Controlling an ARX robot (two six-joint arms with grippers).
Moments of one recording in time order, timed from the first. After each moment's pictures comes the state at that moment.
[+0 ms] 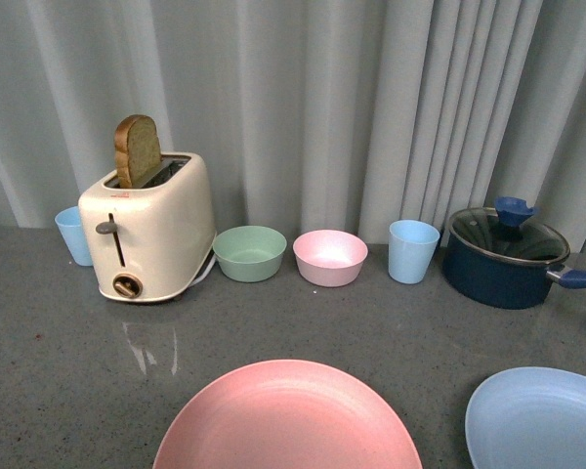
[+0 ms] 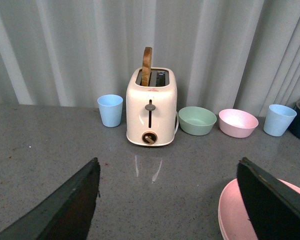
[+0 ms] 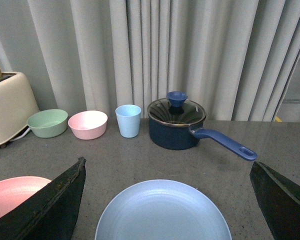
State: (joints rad) left arm 0.00 0.00 0.03 0.00 0.00 -0.01; right arm 0.00 0.00 0.01 0.00 0.00 0.00
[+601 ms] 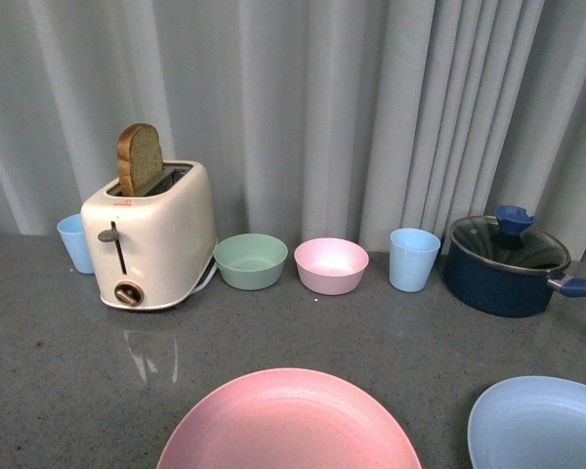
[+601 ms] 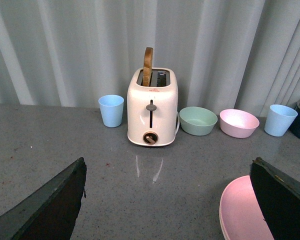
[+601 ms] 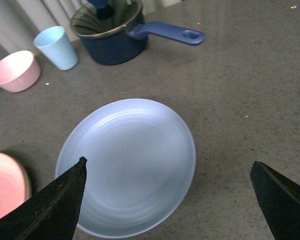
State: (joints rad) left arm 0.00 0.00 0.03 0.00 0.00 0.00; right arm -0.47 0.64 0.15 0.02 -0.25 0.11
